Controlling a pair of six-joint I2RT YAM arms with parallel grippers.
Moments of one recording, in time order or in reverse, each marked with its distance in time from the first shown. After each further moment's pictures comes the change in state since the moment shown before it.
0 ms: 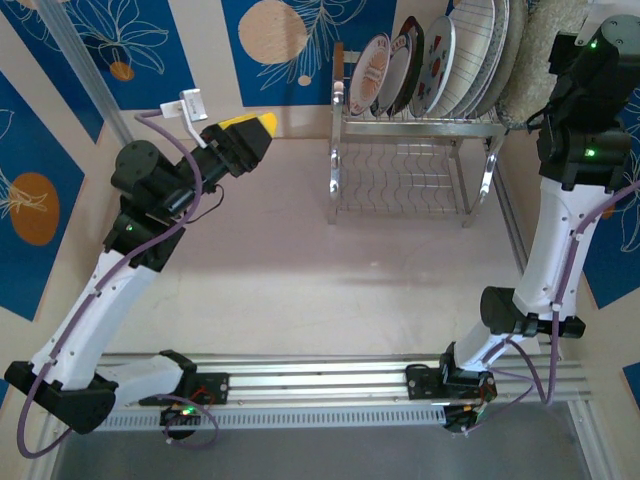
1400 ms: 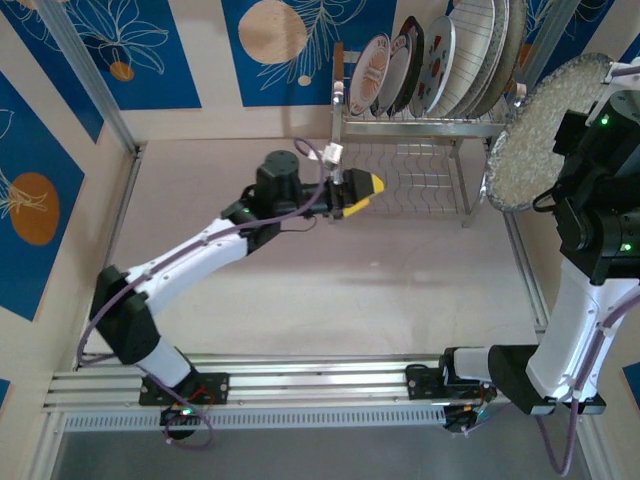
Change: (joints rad) left arm -0.306 0.489 -0.033 0.140 0.274 -0.396; right arm 0.113 -0.332 -0.190 -0.414 0.173 0.165
